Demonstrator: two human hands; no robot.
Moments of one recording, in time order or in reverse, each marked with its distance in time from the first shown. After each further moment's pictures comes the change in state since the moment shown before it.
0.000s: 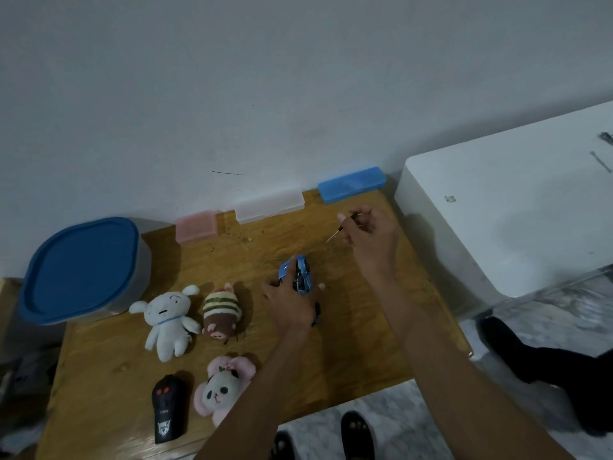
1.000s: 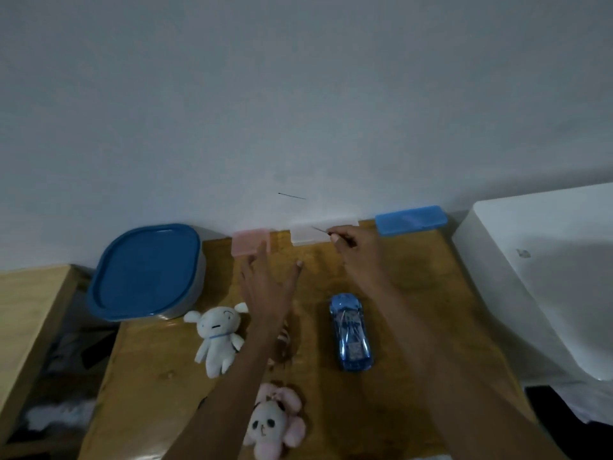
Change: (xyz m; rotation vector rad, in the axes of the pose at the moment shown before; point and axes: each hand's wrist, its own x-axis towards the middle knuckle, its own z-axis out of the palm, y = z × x) left_hand 0.088 -0.018 -0.128 0.021 0.326 0.148; right_hand 0.017 -0.018 0.125 -0.251 -0.400 -0.154
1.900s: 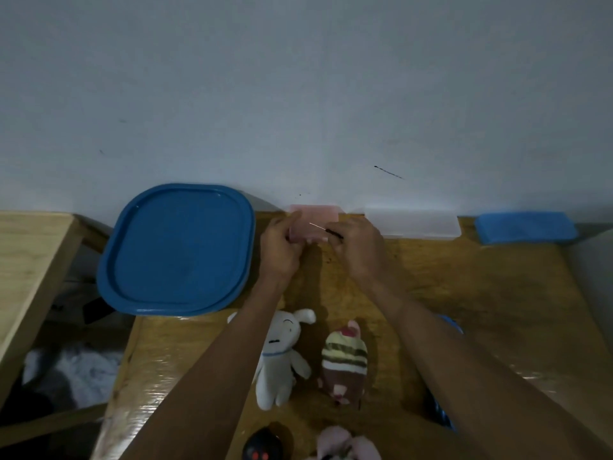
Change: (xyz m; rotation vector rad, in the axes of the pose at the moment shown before) left_hand 0.163 -0.136 0.018 -0.286 -0.136 0.048; right_hand 0.067 0.043 0.197 -0.635 -0.187 -0.383
